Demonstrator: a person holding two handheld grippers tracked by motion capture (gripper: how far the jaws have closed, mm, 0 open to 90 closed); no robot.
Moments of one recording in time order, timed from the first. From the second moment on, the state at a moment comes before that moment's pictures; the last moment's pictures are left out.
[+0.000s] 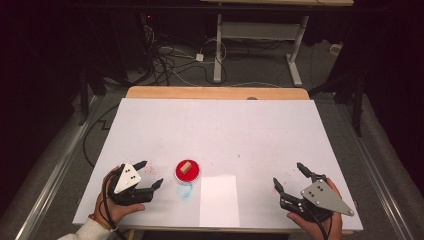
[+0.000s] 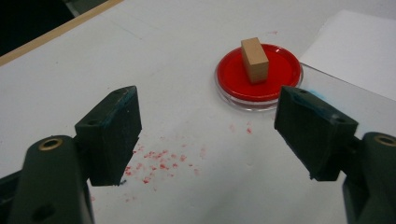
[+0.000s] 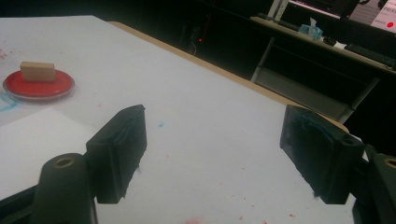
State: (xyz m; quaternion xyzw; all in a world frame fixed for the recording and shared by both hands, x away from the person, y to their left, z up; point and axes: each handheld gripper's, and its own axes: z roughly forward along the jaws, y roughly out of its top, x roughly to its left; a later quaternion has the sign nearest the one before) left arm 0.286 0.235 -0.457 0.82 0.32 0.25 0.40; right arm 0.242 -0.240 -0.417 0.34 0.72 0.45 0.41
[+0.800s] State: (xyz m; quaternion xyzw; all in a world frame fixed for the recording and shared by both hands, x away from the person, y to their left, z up) left arm 0.302 0.212 -0.400 0.85 0.32 0.19 0.37; right arm 0.255 -0.228 -0.426 0.33 0.75 0.41 0.40
